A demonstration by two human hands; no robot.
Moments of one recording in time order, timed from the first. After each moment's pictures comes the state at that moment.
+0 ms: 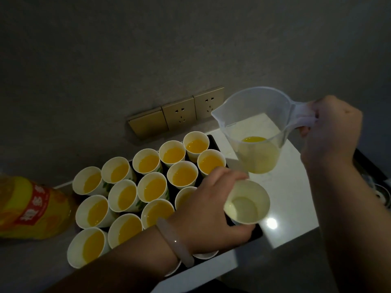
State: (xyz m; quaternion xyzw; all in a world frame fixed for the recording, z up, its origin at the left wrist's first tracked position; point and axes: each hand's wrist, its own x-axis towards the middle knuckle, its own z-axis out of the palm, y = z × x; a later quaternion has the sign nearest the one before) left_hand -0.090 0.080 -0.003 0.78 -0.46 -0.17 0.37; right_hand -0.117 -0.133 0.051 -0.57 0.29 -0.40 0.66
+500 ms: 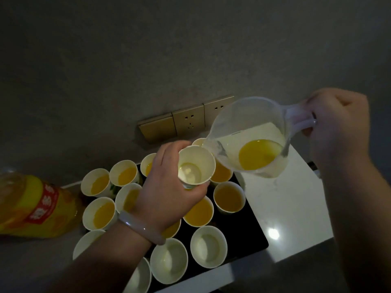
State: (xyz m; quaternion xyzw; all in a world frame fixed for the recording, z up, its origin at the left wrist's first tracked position) left_hand -0.040 0.116 0.014 0.87 -0.31 0.01 0.38; right_hand -0.103 -0.114 0.081 -0.68 0.19 -0.37 0.61
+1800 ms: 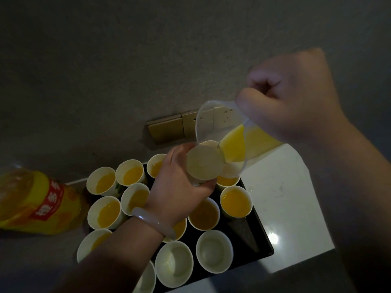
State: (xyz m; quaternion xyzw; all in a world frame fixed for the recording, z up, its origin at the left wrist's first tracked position) left_hand -0.028 0.112 0.009 0.87 -0.25 -0.03 0.43; right_hand -0.056 -0.073 0.126 -0.92 -0.04 -0.34 0.21
